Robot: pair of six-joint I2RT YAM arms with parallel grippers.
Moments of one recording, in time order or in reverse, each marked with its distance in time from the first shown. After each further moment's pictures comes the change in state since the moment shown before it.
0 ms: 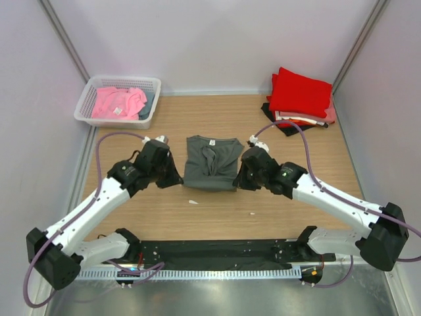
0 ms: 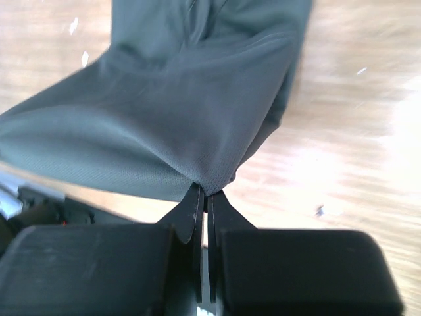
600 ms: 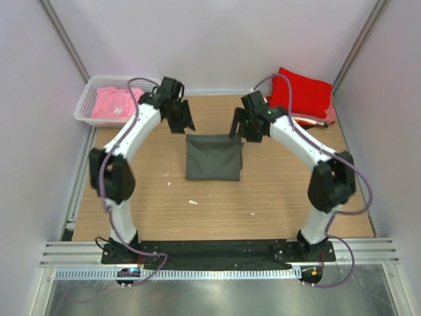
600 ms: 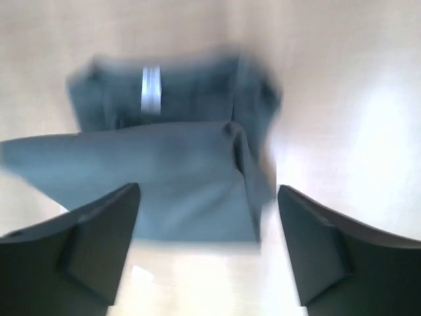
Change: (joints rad) left arm 0.238 0.802 0.812 -0.137 0.099 0.217; right arm -0.356 0.545 0.579 -0.117 -0.068 -0.230
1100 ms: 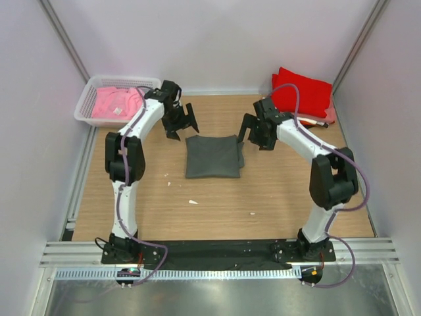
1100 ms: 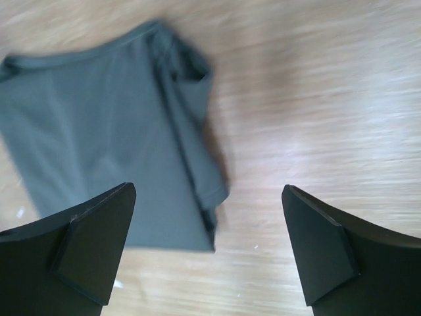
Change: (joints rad) left arm 0.110 0.418 0.270 -0.054 0.159 0.019; right arm -0.129 0.143 0.010 0.017 0.007 -0.030
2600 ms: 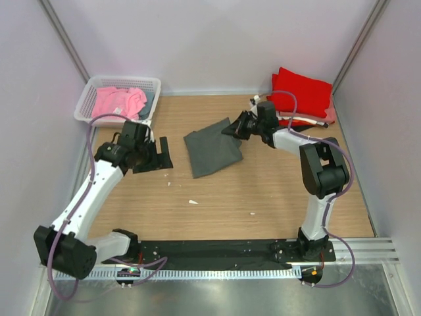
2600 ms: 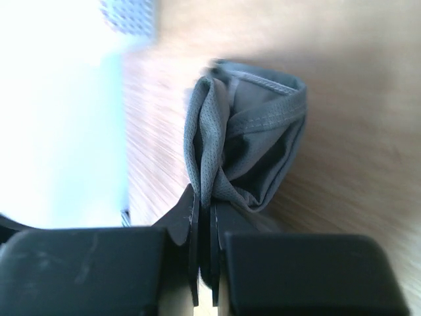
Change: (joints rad) left arm -0.042 -1.052 -0.857 0.067 -0.181 0.172; right arm -0.042 0.077 -0.292 0.863 -0.631 0.247
